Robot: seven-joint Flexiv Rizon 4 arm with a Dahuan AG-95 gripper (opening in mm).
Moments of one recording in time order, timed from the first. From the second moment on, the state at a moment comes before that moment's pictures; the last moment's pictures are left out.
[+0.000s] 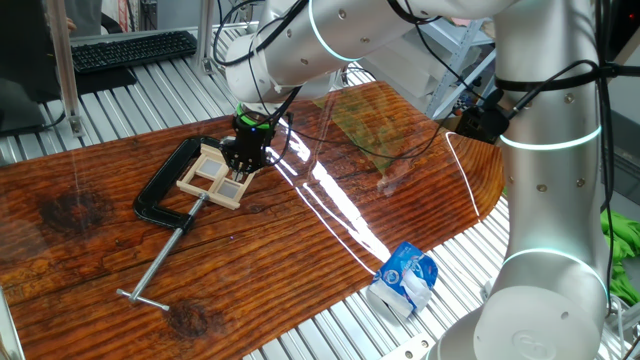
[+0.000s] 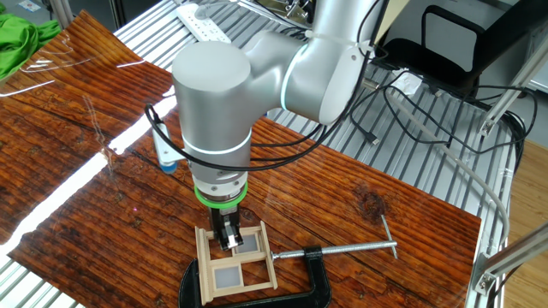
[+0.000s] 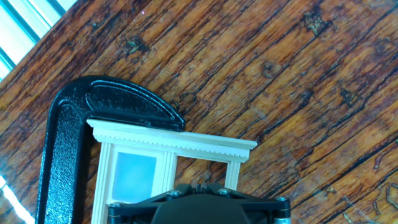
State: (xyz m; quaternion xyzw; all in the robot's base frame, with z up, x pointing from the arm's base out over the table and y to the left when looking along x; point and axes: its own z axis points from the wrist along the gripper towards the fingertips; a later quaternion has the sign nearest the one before) arm 0.626 0.050 0.008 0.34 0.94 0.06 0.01
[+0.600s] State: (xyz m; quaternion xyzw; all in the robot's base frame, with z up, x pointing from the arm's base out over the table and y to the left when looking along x) arm 0.624 0.052 0.009 0.35 0.94 0.06 0.01
